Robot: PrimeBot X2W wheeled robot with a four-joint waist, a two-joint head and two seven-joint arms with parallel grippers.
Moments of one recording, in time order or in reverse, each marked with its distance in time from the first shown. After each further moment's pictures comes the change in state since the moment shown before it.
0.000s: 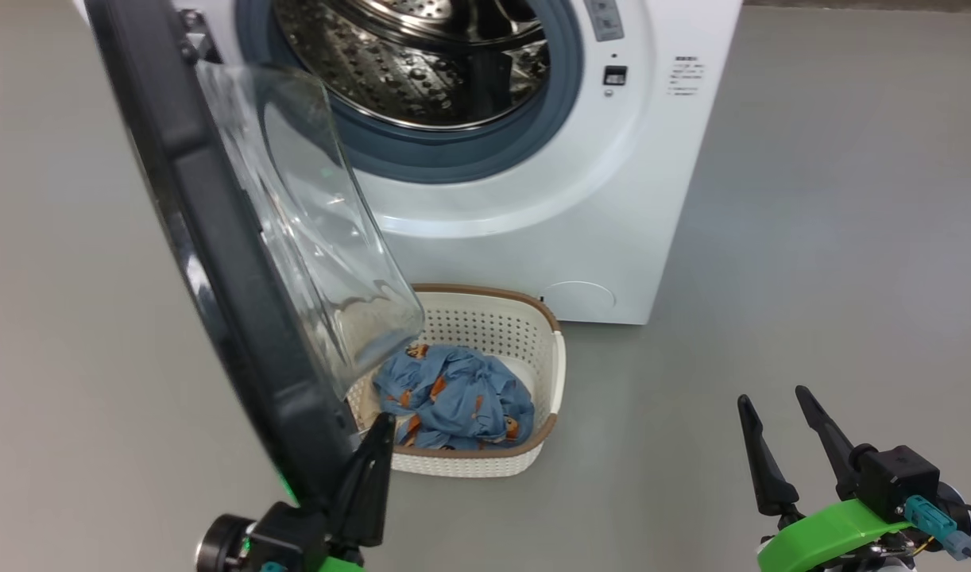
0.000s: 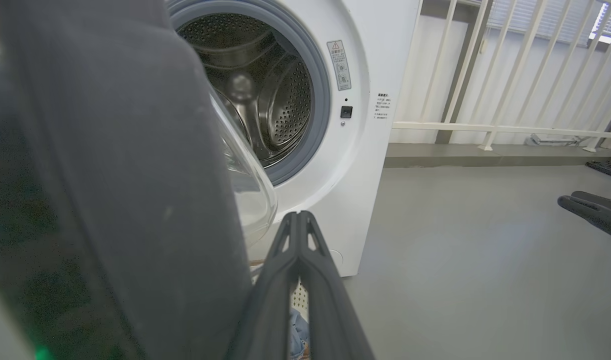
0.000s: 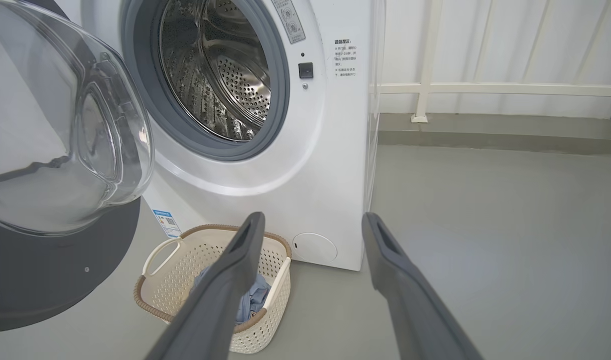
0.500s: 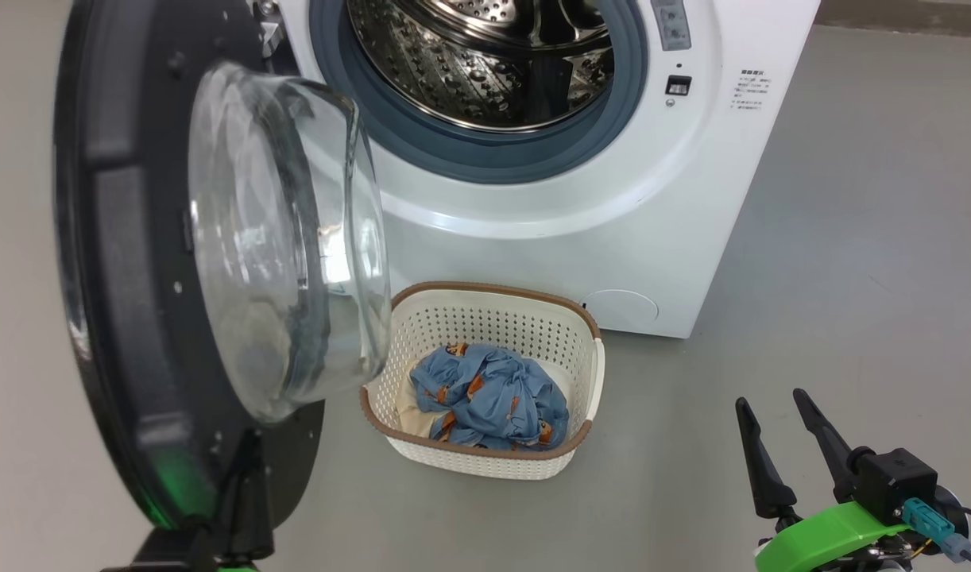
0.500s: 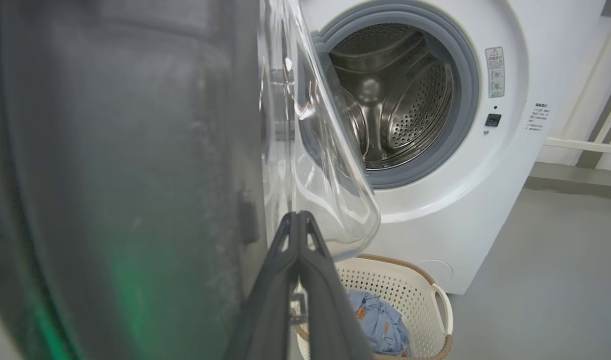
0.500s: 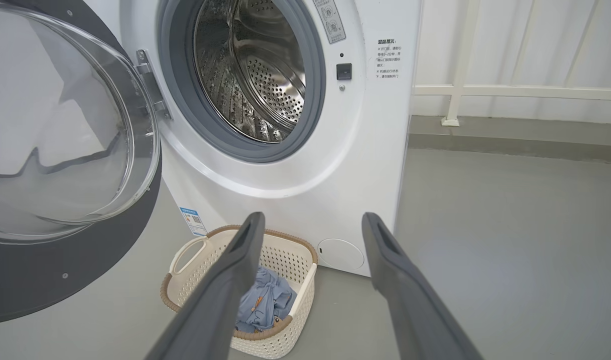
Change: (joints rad) left arm 0.092 0.025 0.204 -0.047 -0.019 0.095 0.001; right arm 0.005 0.009 -0.002 0.000 0.000 0.000 0.000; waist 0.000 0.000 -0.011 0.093
